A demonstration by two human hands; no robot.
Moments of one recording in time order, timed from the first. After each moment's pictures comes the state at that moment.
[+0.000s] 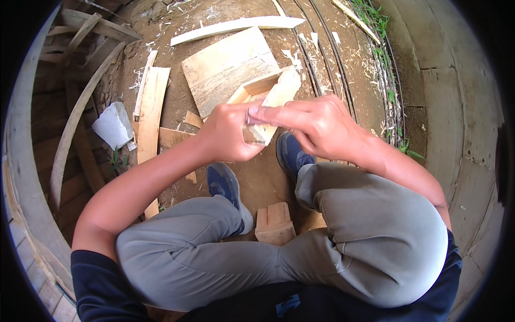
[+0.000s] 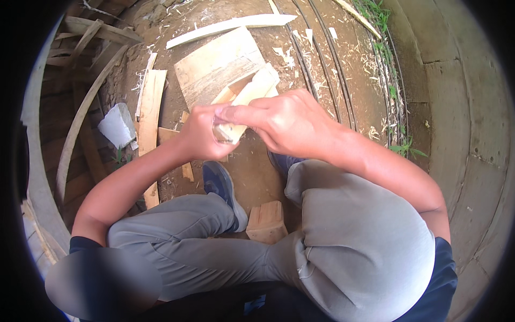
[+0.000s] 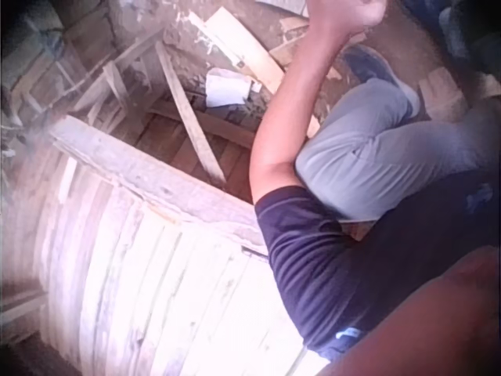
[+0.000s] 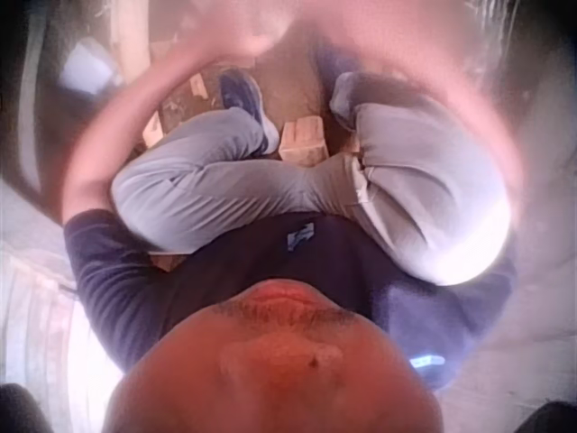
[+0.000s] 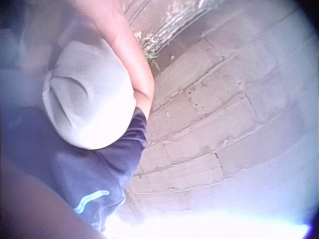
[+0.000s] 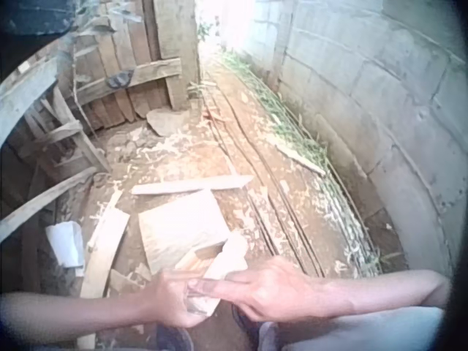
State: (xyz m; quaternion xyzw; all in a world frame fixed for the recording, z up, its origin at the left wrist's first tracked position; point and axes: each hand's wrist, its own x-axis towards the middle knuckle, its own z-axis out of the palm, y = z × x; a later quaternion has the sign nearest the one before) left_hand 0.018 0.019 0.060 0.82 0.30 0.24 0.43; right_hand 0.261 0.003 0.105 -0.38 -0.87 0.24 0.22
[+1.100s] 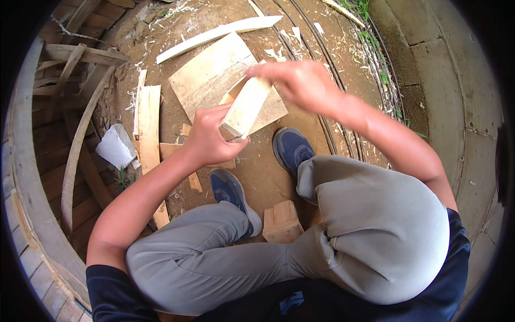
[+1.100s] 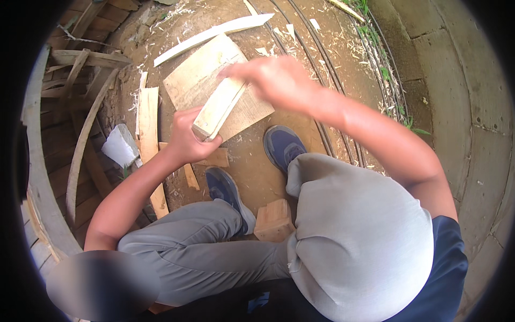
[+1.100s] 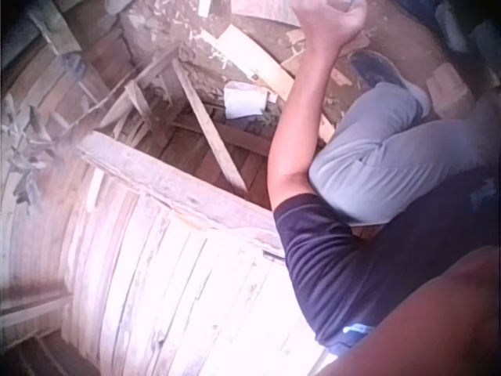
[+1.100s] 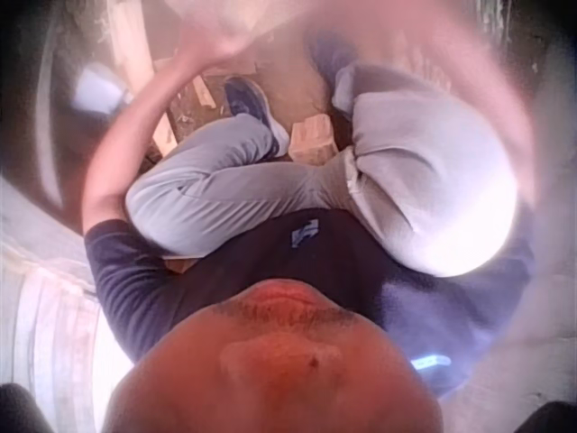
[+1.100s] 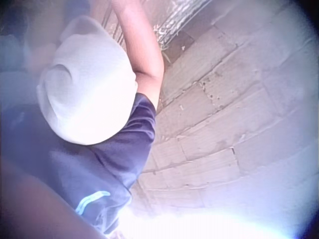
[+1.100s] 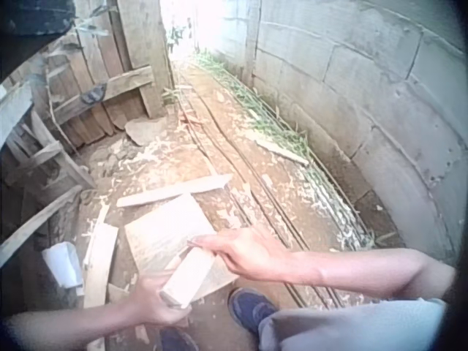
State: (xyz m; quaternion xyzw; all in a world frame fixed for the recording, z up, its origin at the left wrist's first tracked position) left_hand 0.017 0.030 0.061 0.83 0.30 0.26 0.39; right_hand 0.278 0.037 0.054 -0.48 -0.82 0.15 0.26
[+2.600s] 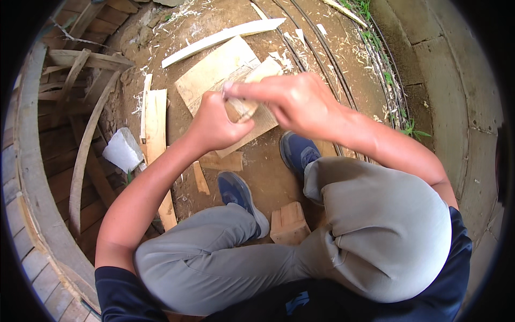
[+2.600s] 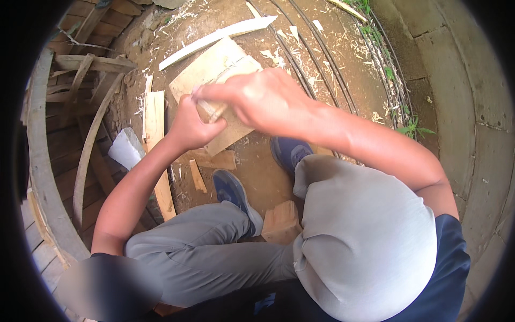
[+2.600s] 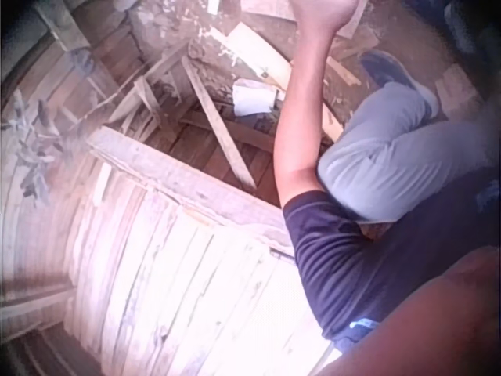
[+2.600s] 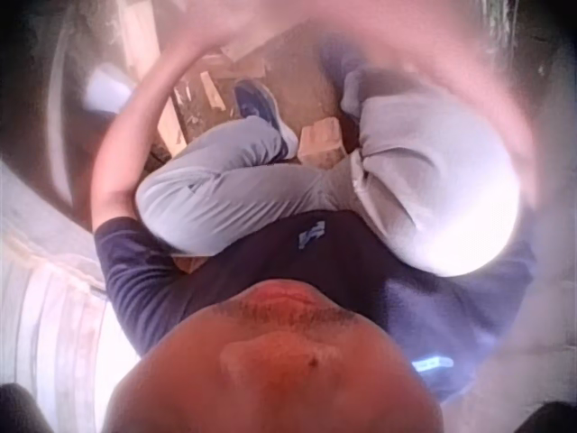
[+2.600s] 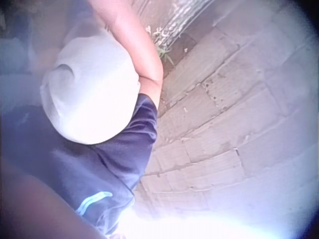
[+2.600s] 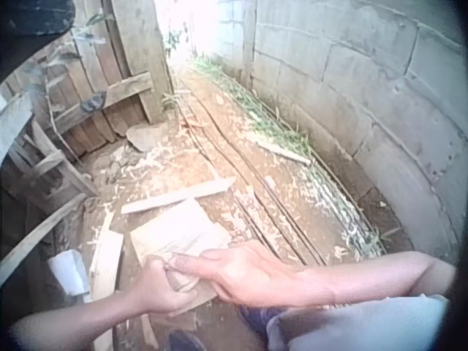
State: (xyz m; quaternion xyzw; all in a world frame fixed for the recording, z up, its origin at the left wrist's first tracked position) left_hand 0.027 0.061 0.086 0.79 0.39 0.17 0.45; right_hand 0.249 0.024 0.110 -0.45 -0.82 0.21 0.28
